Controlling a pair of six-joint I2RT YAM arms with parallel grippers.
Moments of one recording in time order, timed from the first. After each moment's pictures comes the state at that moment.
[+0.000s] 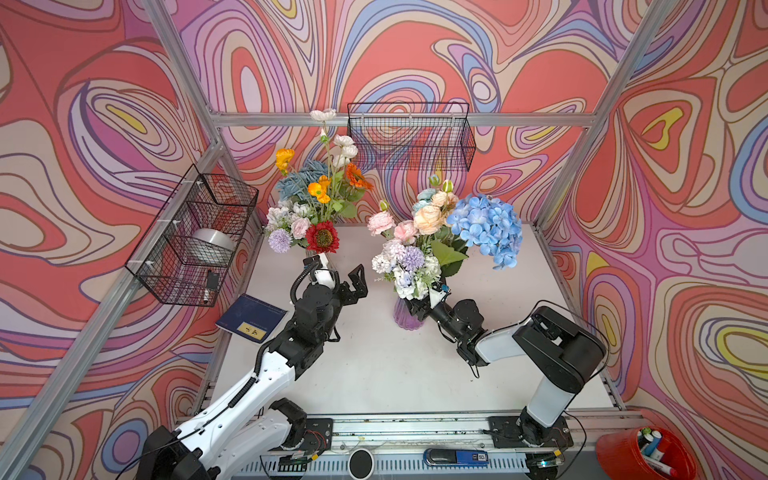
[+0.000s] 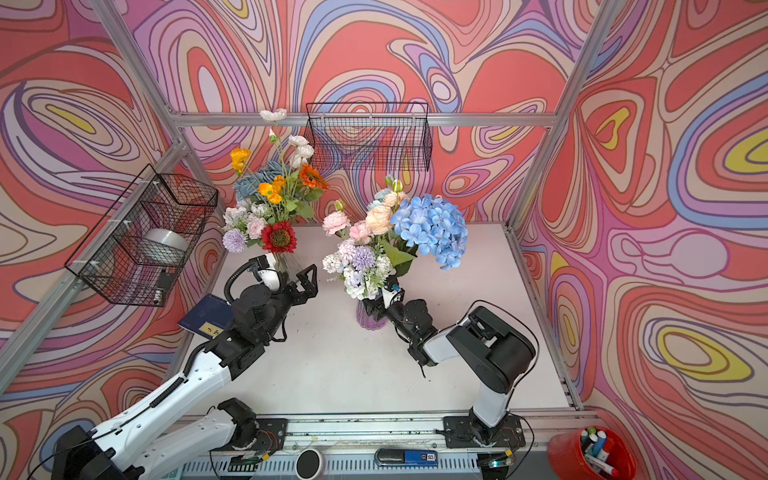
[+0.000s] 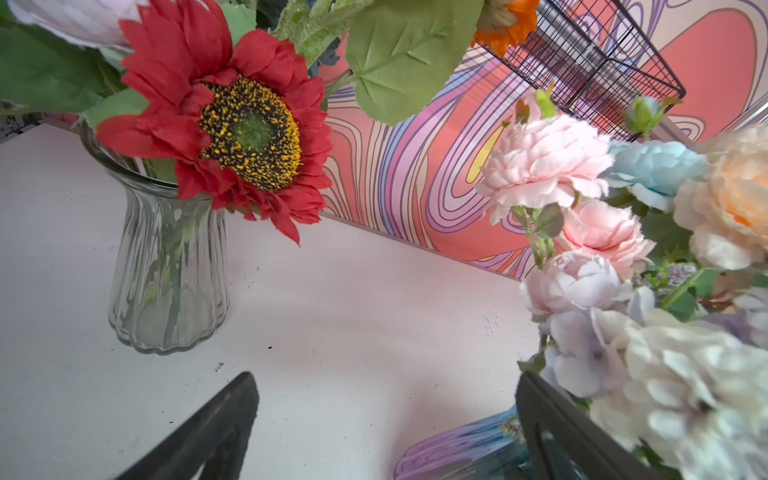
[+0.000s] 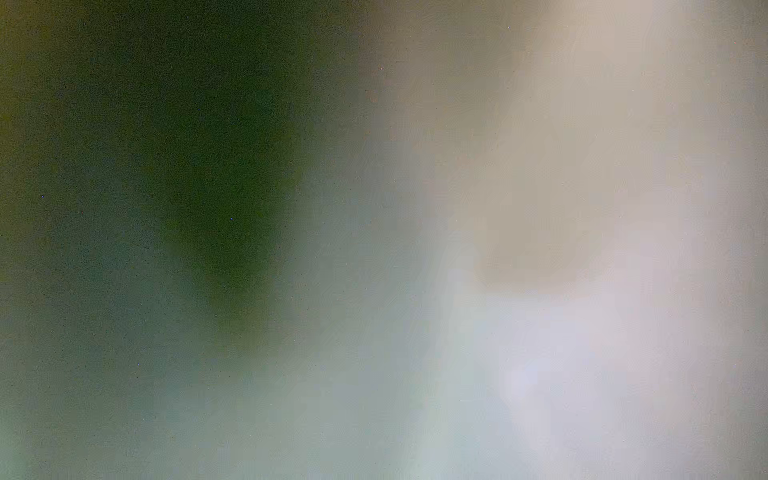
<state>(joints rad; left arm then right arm) -0.54 0.94 0.64 0.13 -0.33 -0.57 0.68 1.76 0.53 1.31 -0.03 0.05</state>
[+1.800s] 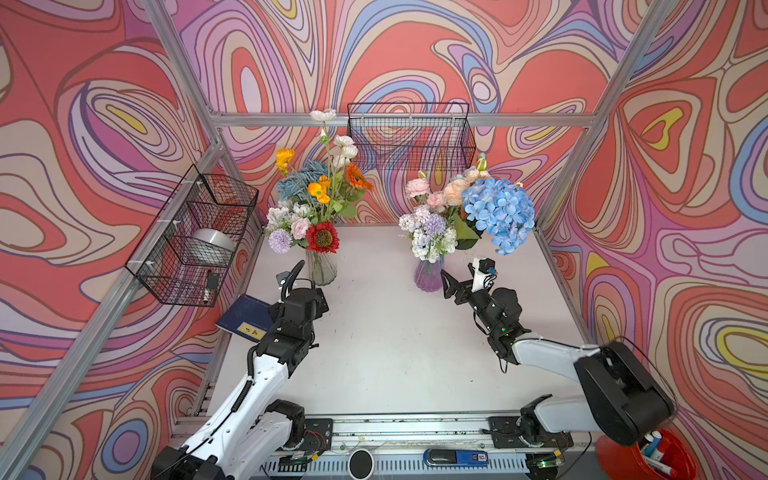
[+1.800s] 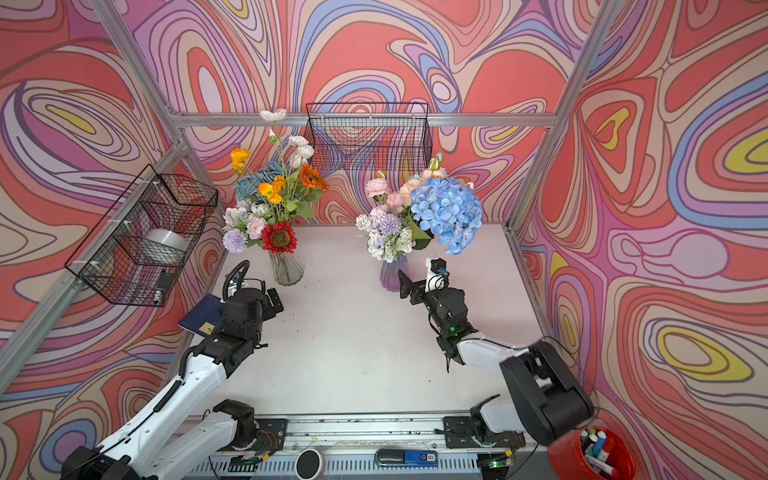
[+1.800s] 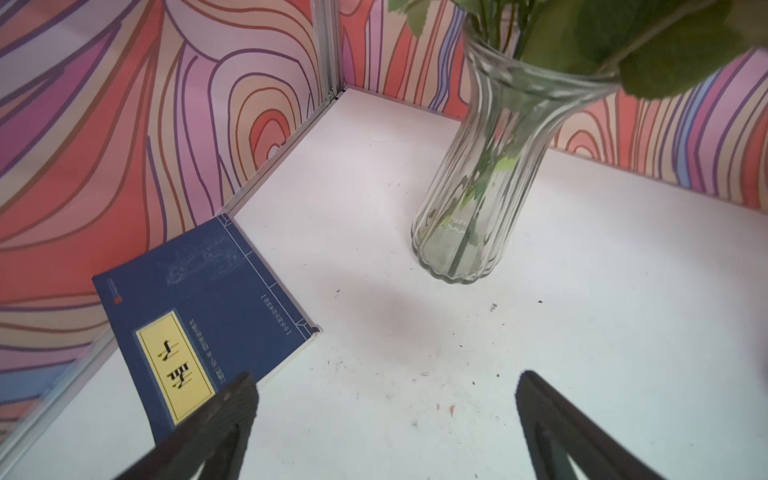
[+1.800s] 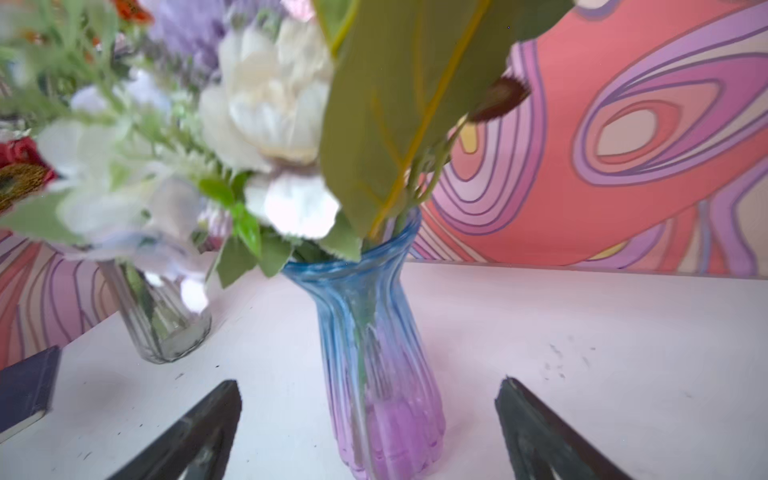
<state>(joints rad) -0.27 0.95 0.58 -0.19 -0.53 -0.35 0.40 1.30 0.47 0.79 0.08 0.18</state>
